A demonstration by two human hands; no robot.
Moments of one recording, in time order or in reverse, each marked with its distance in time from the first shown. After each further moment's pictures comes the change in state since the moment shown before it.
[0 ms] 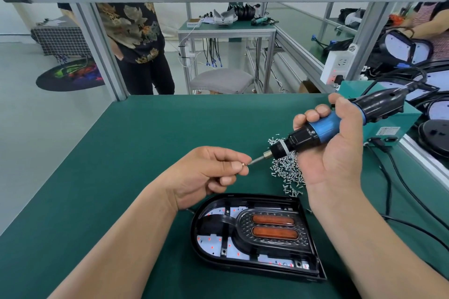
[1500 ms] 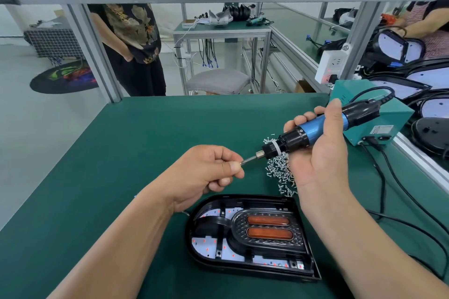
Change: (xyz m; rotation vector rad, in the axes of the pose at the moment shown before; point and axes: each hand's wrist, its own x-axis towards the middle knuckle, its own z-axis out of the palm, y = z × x) left_hand -0.001 0.002 0.008 0.225 0.105 0.051; right_hand 0.001 0.008 -0.005 -0.087 0.192 0.020
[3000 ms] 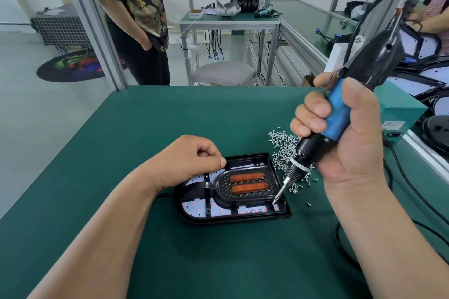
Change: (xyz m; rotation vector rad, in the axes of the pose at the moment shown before) left_hand -0.003 -0.002 -0.039 0.636 0.156 0.074; right_hand -0.015 -0.036 0.012 -0.189 -0.690 0.118
